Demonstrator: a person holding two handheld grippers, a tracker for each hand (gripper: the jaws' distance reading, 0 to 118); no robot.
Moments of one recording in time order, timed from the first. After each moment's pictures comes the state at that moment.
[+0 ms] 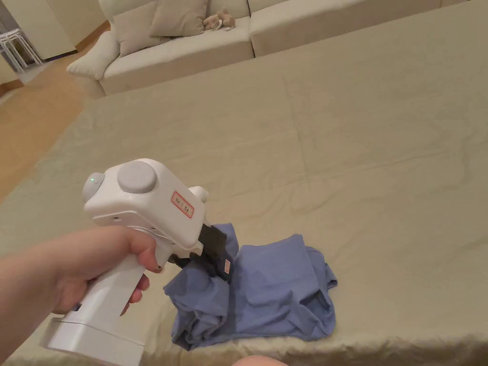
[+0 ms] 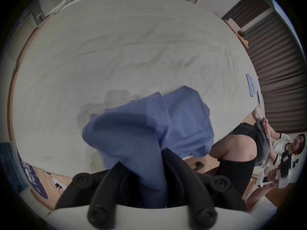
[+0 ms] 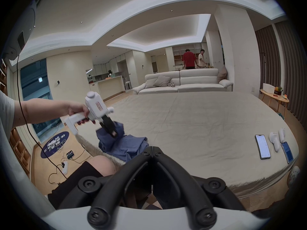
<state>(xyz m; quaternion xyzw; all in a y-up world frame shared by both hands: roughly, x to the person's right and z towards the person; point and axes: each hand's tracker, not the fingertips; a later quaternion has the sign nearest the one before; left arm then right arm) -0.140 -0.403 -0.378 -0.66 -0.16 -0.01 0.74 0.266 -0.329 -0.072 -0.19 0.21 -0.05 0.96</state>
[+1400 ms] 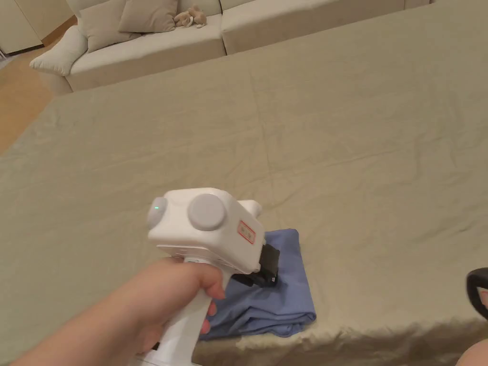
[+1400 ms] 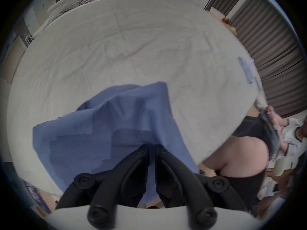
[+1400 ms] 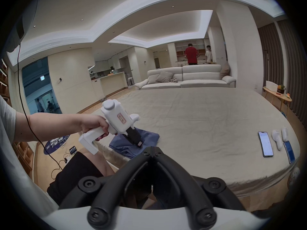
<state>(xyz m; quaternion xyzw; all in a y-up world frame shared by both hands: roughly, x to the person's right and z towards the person) -0.051 -0.434 -0.343 -0.60 -0.23 -0.01 0.76 0.256 -0.338 -0.079 -0.22 0.24 -0.04 0.95</state>
